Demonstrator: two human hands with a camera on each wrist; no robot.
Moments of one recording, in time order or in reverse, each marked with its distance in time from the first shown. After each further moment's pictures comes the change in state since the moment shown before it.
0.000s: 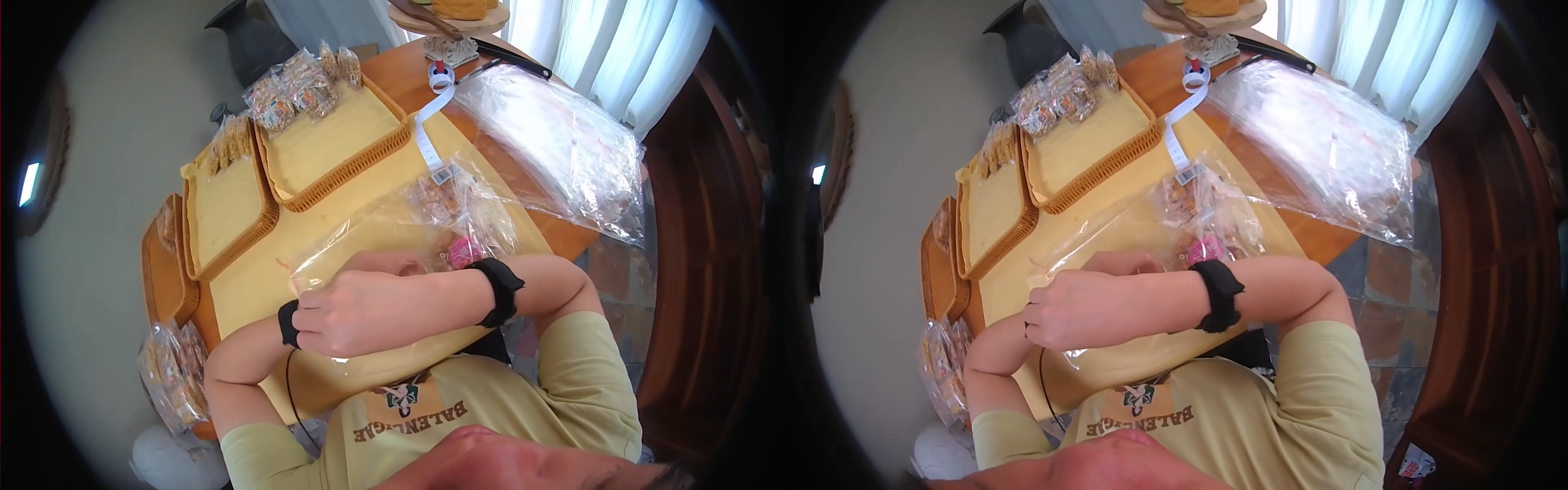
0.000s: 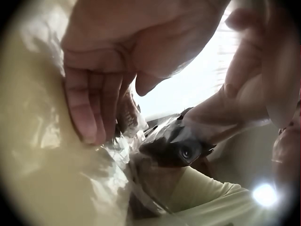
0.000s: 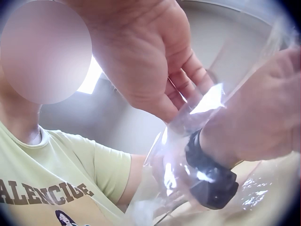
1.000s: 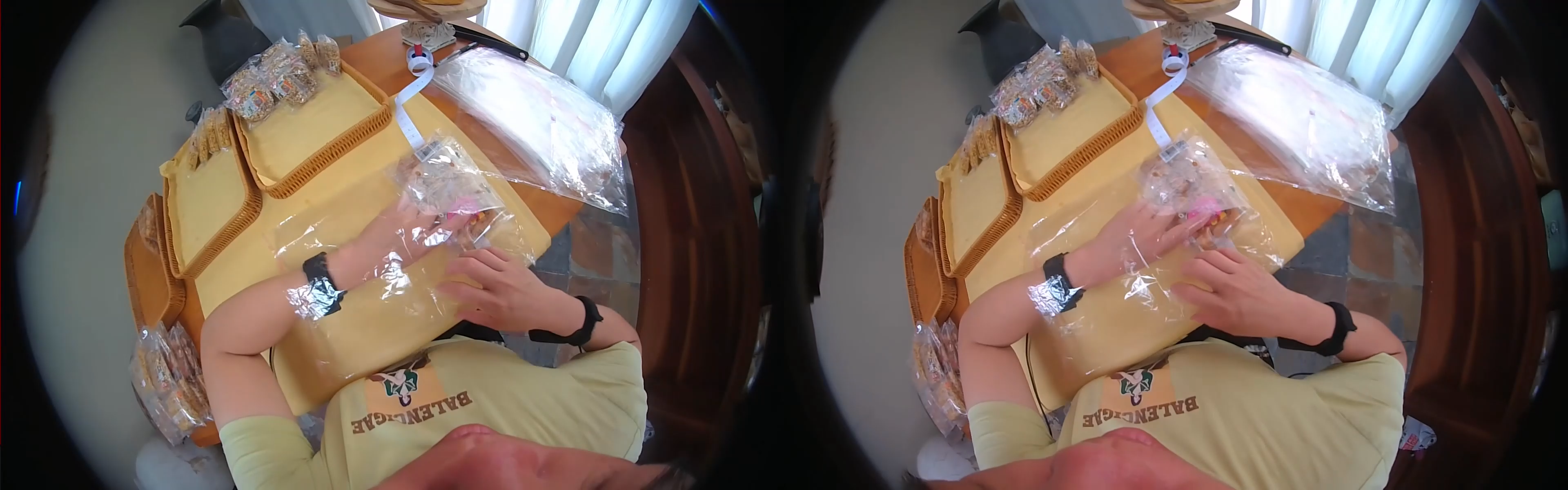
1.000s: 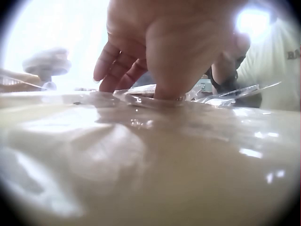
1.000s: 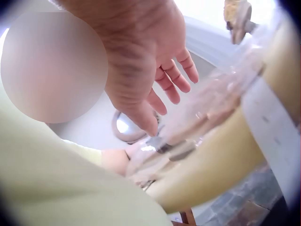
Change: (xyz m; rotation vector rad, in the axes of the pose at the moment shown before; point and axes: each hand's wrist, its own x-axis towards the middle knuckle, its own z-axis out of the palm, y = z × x) left_hand 0.017 0.000 0.017 0.931 -0.176 0.586; right_hand -0.123 -0.079 -0.035 -0.133 -0.160 0.647
